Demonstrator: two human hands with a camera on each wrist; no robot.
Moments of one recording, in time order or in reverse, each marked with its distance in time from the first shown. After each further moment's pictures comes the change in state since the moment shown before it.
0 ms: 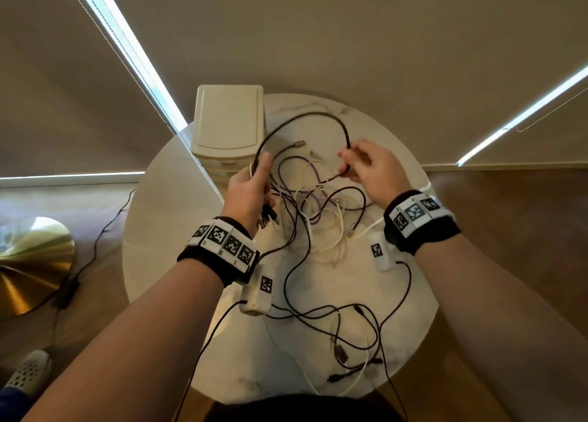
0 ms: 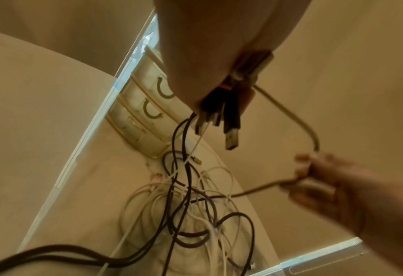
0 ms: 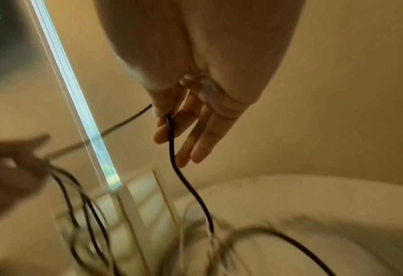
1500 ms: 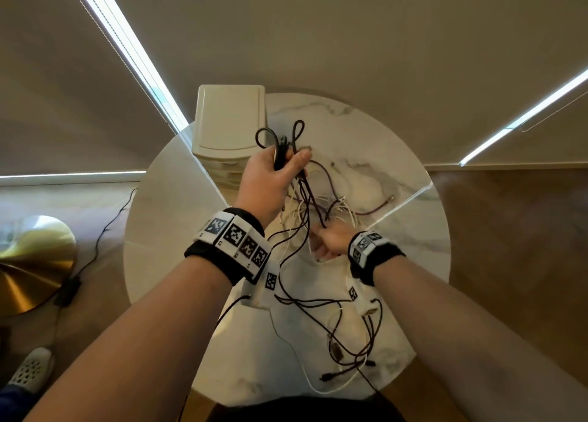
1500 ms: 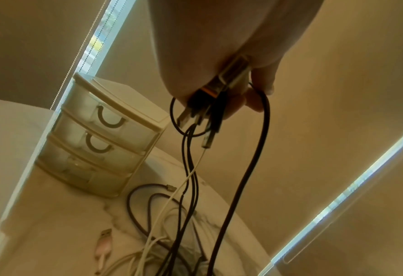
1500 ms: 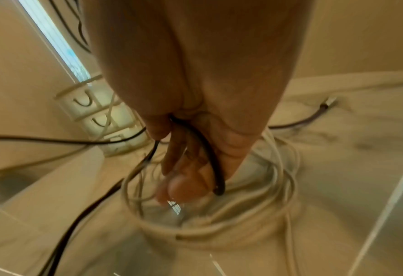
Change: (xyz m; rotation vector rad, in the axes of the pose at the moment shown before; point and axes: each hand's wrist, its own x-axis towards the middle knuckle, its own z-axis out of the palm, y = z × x) left_hand -0.009 0.027 0.025 0.375 -0.131 0.351; right_hand -0.028 0.090 0.095 -0.182 -0.573 0.569
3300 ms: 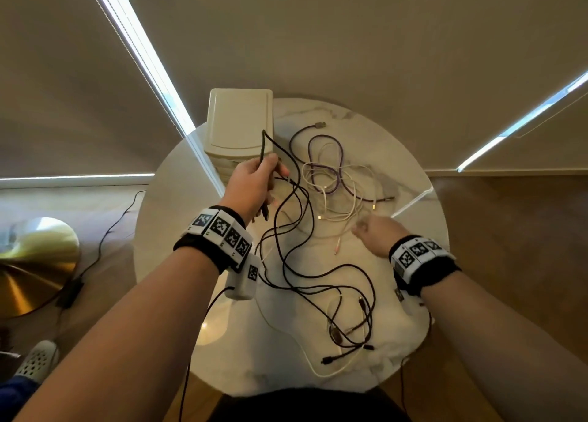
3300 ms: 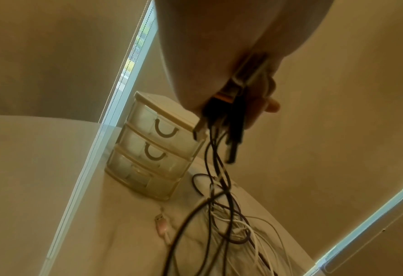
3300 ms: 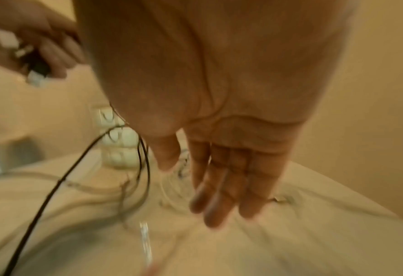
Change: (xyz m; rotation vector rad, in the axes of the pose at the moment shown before) left_hand -0.005 -0.025 -0.041 -0.113 -0.030 -0.196; right_hand -0.071 0.013 -0.045 -0.584 0.280 0.024
